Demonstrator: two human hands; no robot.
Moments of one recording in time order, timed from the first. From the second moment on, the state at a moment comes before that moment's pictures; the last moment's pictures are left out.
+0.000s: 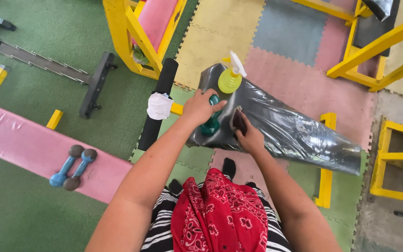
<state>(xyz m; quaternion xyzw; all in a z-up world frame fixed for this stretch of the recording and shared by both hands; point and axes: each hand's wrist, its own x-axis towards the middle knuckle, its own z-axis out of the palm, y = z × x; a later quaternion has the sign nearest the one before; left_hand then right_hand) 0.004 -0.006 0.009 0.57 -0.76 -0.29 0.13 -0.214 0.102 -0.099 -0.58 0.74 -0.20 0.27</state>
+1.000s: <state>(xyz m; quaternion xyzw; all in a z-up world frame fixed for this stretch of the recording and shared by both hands) 0.013 0.000 -0.004 0.56 -0.76 -0.29 0.15 -0.150 0.096 -0.111 -0.64 0.70 -0.02 0.31</state>
